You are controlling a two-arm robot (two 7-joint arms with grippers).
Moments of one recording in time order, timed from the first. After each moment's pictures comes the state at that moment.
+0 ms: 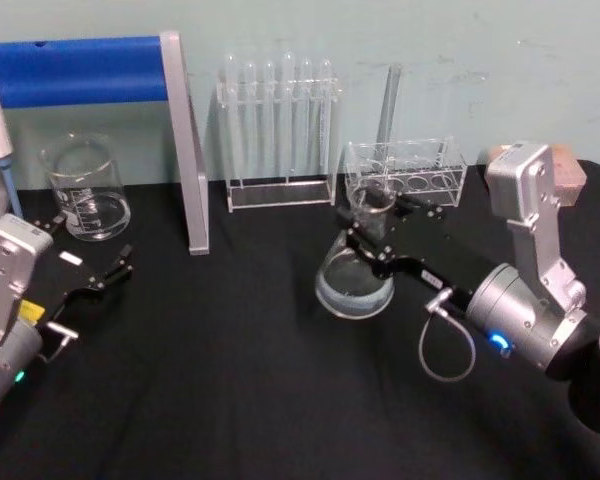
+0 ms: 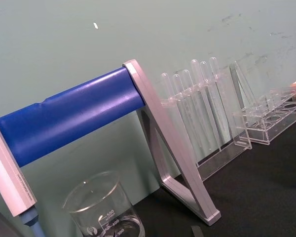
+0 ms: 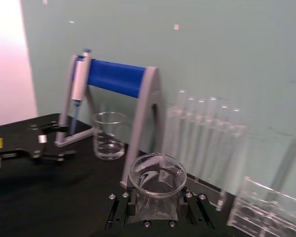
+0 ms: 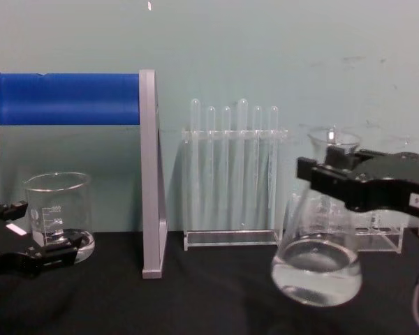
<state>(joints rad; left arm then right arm) -0.20 0.60 0.45 -1.41 -0.25 -0.12 0.03 0.12 0.37 -0.30 -1.69 0.31 0.06 0.37</state>
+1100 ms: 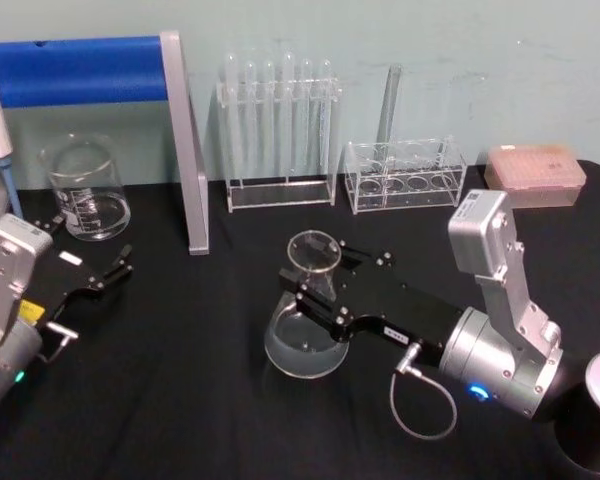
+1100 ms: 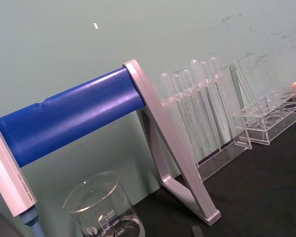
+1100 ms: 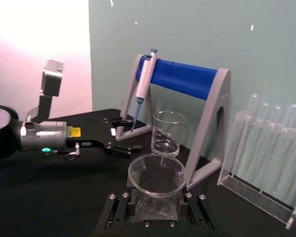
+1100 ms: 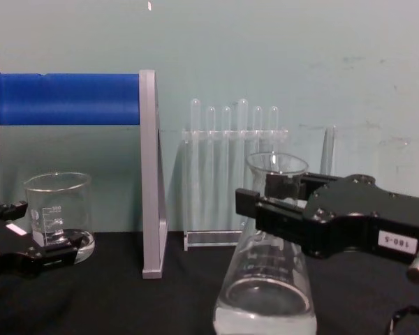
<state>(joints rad) -0.20 0.60 0.45 -1.41 -0.25 -0.12 0.03 0.08 0.46 -0.42 -1.78 0.35 0.04 0.45</state>
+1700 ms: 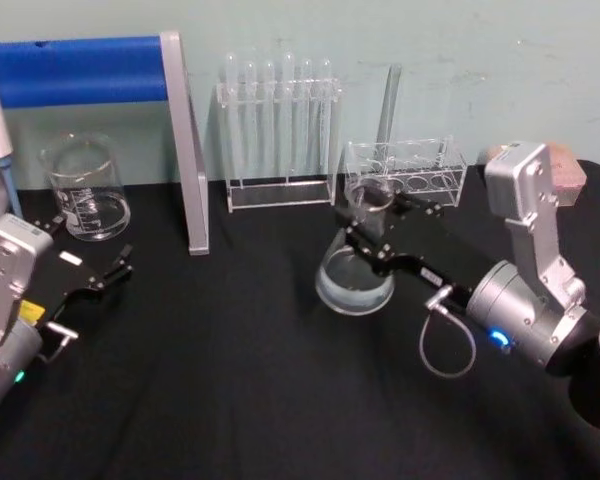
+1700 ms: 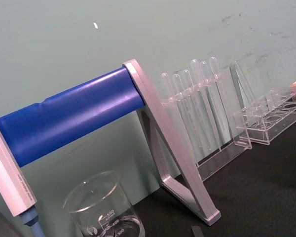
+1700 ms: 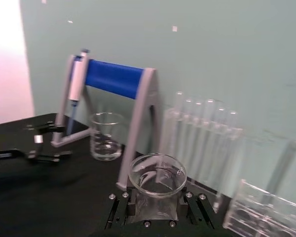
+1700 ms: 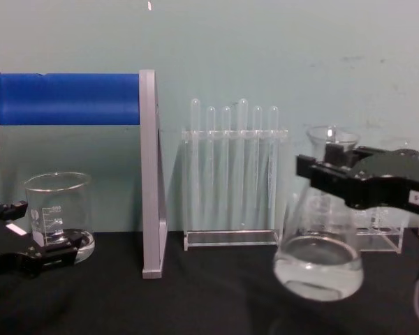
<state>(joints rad) -0.20 0.60 0.45 -1.41 -0.25 -0.12 0.03 0.14 0.41 -0.34 -1.69 0.33 0.04 0.34</state>
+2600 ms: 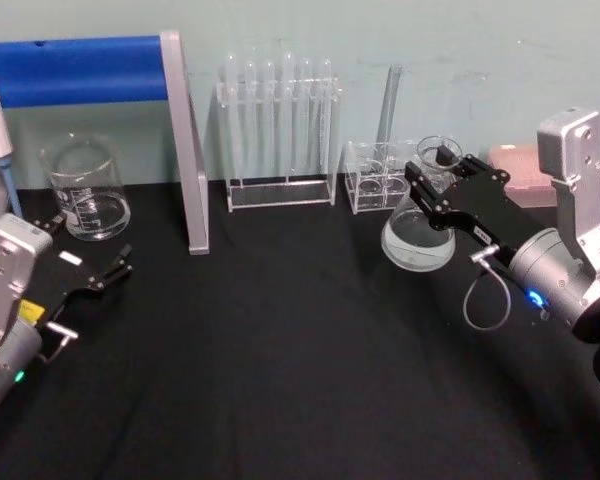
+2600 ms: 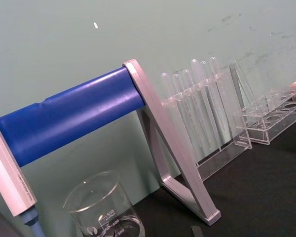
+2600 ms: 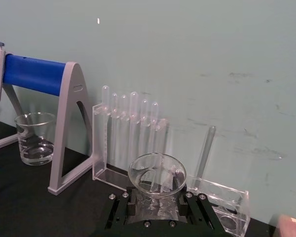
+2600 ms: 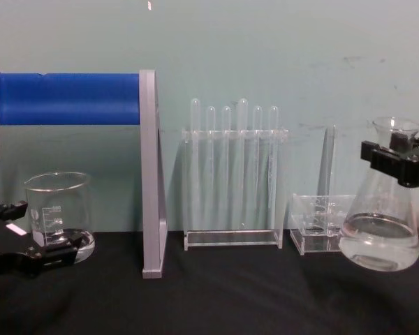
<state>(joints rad) -0.20 0.60 0.45 -1.41 -0.25 -0.12 0.03 0.18 0.36 -0.22 -1.59 0.28 0.05 0.26</state>
